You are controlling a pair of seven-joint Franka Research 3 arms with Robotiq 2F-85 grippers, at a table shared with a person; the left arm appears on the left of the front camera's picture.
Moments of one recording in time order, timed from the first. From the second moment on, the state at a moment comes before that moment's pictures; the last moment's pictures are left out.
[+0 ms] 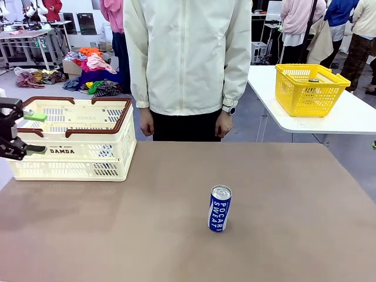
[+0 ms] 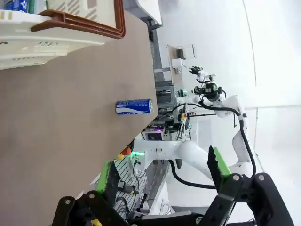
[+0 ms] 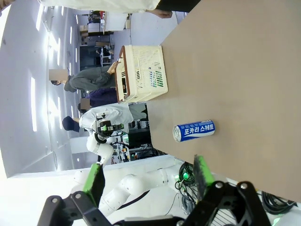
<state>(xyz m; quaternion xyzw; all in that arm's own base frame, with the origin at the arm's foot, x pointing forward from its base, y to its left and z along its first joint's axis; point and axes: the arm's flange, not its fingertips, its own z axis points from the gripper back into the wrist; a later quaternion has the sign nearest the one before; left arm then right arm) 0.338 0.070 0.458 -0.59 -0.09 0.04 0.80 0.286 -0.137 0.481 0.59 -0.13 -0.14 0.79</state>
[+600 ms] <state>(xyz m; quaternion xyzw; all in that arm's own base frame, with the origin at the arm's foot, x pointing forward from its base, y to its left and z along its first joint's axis) 0.339 0.069 0.470 -0.58 -0.08 0.05 0.81 0.286 -0.137 0.481 0.59 -0.13 -0.14 0.79</state>
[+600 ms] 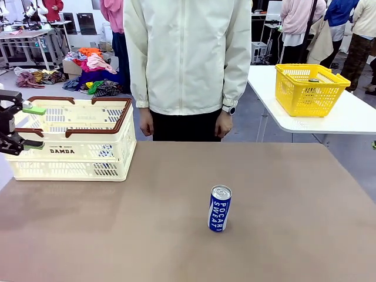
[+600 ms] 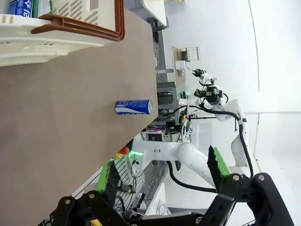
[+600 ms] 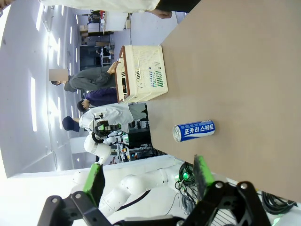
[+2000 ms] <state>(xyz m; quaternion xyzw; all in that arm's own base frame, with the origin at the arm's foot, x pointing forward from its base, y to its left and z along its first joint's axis) 0.264 -0.235 0.625 -0.27 -0.08 -0.08 0.96 0.286 -0.137 0.482 0.59 -0.13 -0.14 0.79</state>
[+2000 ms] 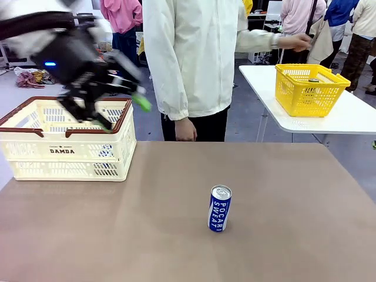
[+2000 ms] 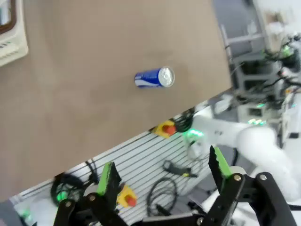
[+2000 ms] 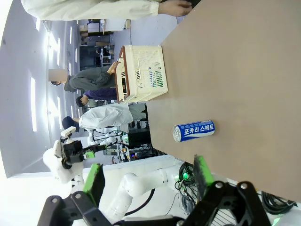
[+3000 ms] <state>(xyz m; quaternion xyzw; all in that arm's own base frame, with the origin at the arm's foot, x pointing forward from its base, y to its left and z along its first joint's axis) 0.259 -0.475 0.488 -0.15 -0.10 0.00 0.98 0.286 -0.138 0.482 0.59 -0.13 -0.14 0.79</state>
